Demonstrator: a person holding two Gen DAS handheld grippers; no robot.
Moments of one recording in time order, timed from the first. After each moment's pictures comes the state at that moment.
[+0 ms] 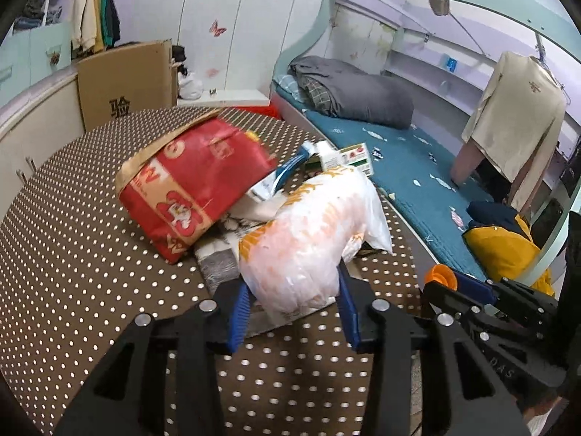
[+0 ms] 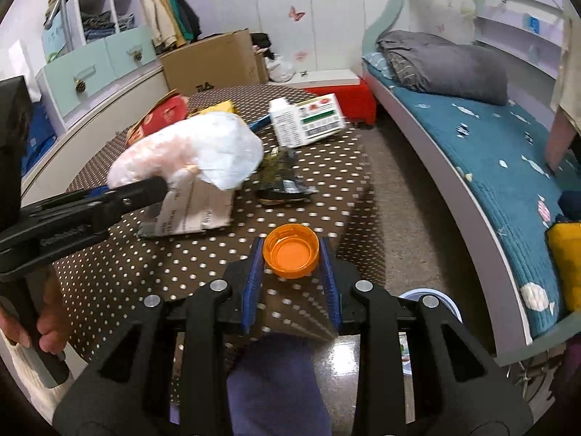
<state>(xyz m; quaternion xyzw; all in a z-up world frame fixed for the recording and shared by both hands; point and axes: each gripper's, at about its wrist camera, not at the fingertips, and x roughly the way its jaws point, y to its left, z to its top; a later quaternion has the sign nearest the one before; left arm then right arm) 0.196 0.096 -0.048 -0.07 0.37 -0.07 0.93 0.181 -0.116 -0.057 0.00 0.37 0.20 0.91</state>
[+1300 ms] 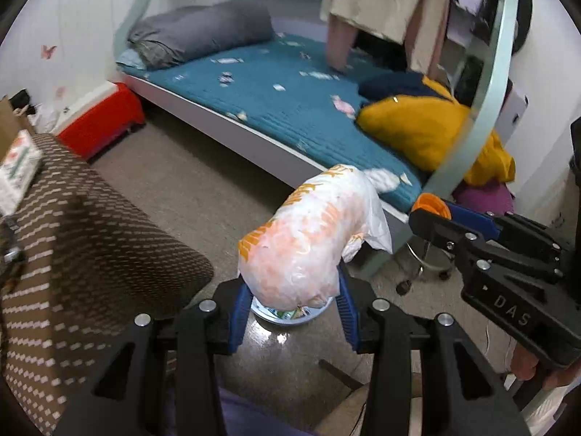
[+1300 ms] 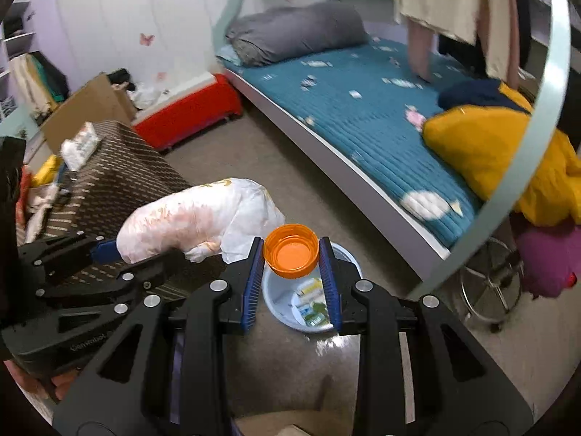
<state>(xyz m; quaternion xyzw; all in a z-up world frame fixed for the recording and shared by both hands) 0.216 -0.190 -0.127 0.10 0.46 -0.28 0.84 0.147 -0.351 -0.110 0.12 0.40 -0.03 0.91</state>
